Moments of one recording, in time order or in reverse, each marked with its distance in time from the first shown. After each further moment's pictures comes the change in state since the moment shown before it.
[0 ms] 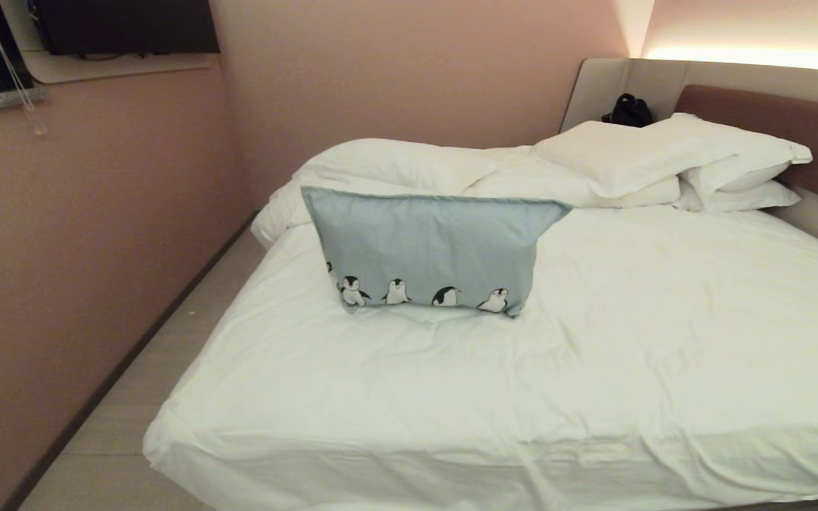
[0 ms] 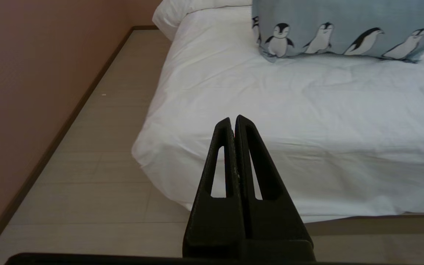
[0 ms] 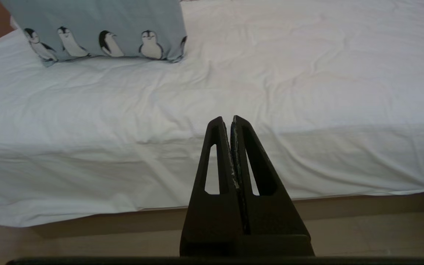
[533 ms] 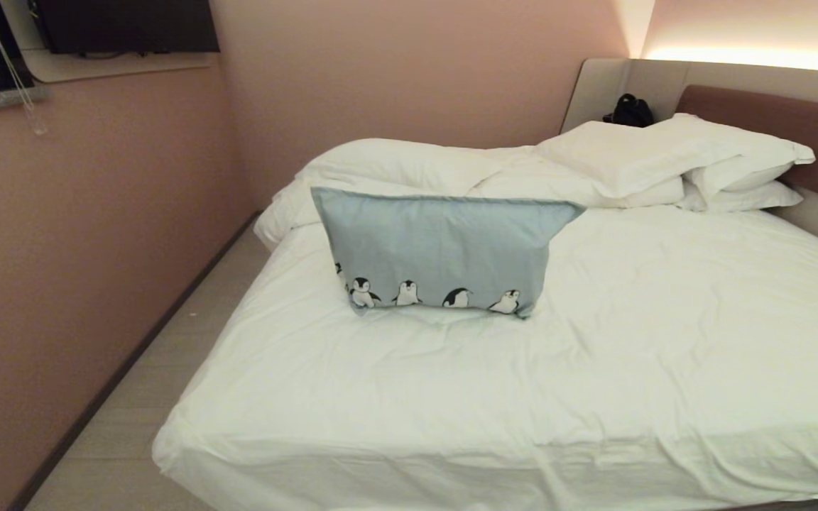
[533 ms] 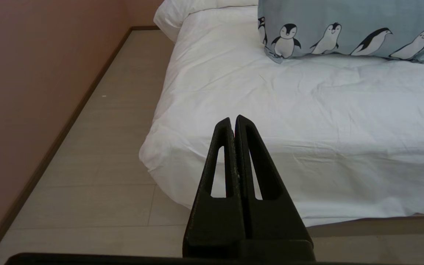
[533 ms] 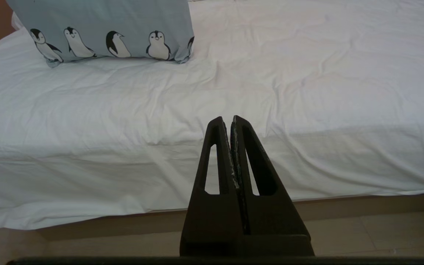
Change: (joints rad) left arm 0.000 0.000 0.000 0.000 0.000 0.003; right arm 0.000 0.000 0.000 -0.001 0.000 -0.001
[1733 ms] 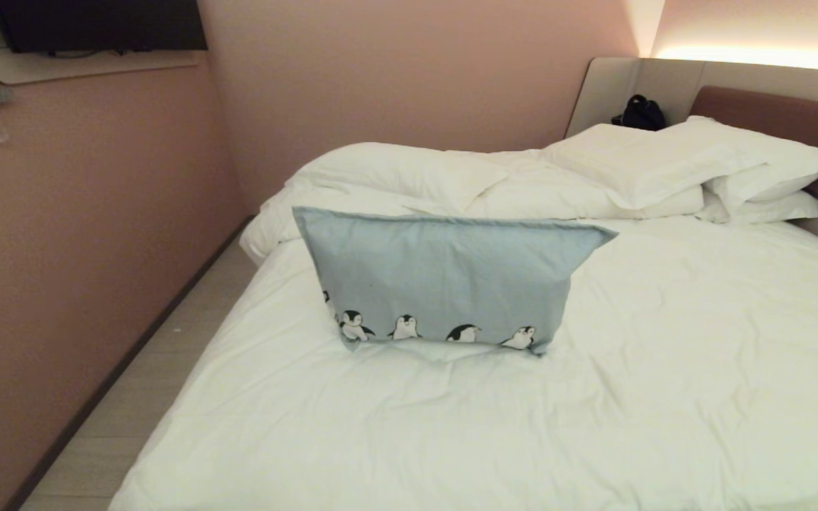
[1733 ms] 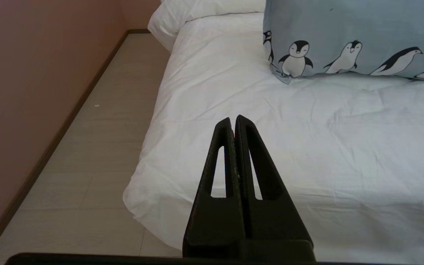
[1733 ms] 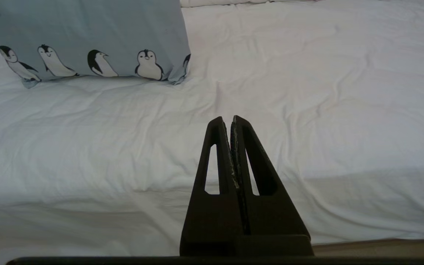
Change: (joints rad) left arm 0.000 0.000 0.000 -0.001 0.000 -0.003; right arm 0.000 0.000 0.000 0.001 0.000 -0.002
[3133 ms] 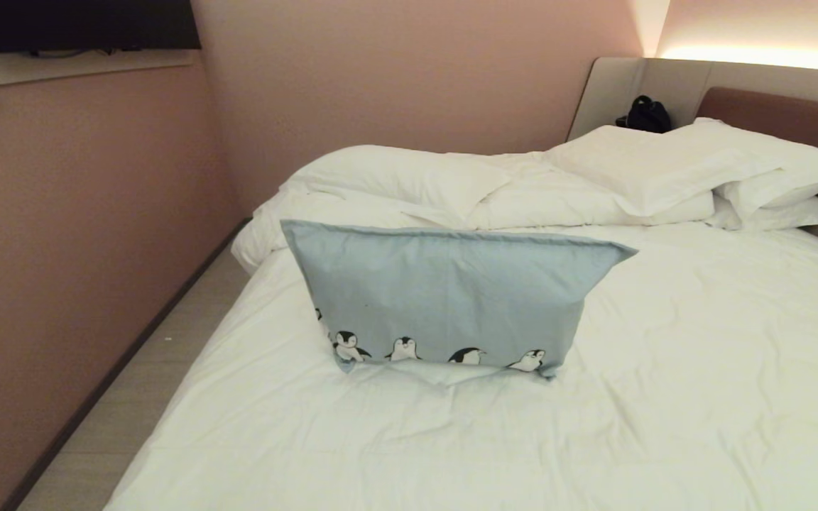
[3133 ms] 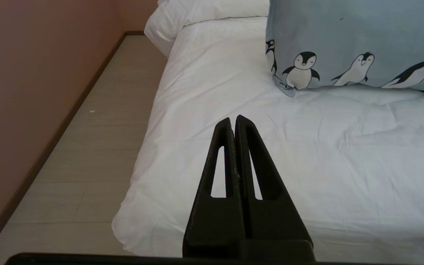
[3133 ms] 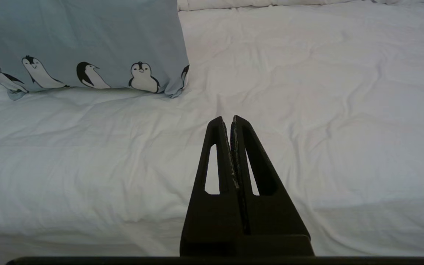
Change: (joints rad) left arm 0.000 0.000 0.000 -0.001 0.000 0.001; right arm 0.001 0.000 0.000 0.000 0.001 -0.003
